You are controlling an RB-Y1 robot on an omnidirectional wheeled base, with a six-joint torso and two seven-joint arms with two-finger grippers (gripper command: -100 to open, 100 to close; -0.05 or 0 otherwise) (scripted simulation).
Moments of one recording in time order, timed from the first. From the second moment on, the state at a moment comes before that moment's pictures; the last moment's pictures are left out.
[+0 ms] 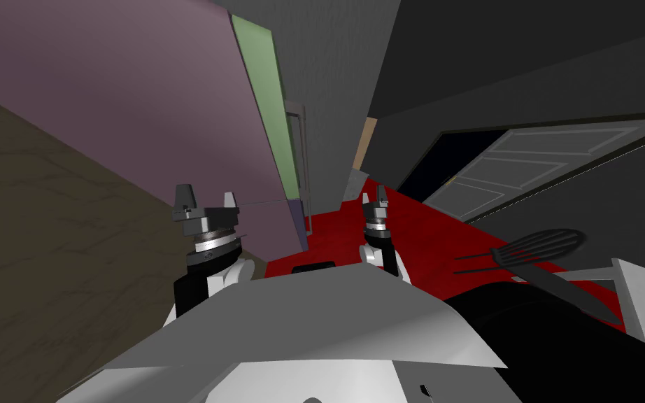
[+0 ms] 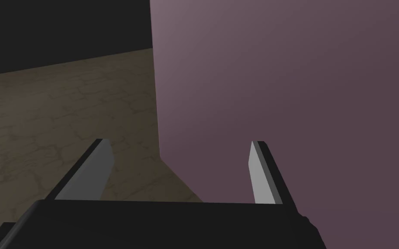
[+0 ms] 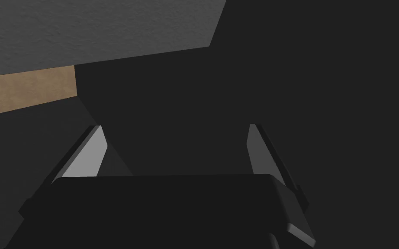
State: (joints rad) left arm 0.51 0.01 0.02 -2.39 0.11 -0.49 0.01; right arm 0.50 -0.04 -0.02 -2.37 0.05 -0.43 -0.03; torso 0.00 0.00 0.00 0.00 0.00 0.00
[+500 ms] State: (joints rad) left arm 0.51 0.01 0.02 -2.39 0.11 -0.49 0.01; right arm 0.50 -0.04 -0.02 -2.37 0.05 -0.43 -0.03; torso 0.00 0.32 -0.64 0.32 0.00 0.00
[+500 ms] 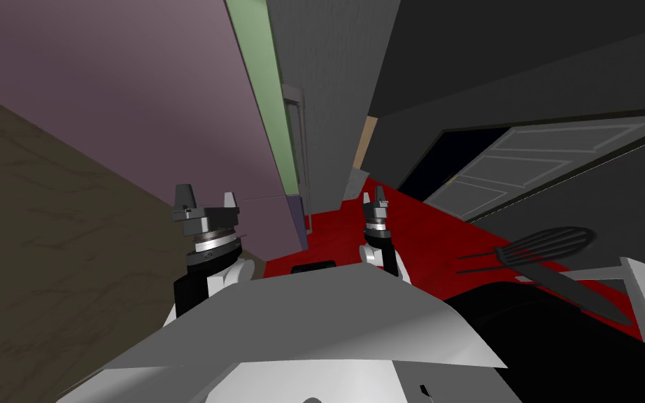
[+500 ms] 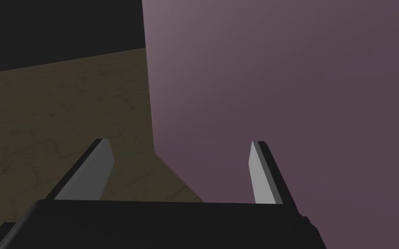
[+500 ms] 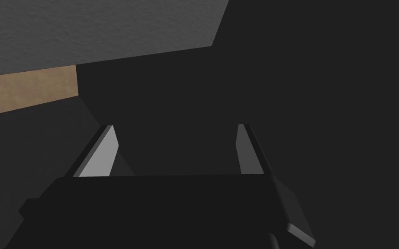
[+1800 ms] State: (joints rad) left arm 0.48 0.14 0.05 -2.39 0.13 -0.33 0.01; right arm 0.50 -0.04 -0.02 -2.37 0.05 -0.43 -0.03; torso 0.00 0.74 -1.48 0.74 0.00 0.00
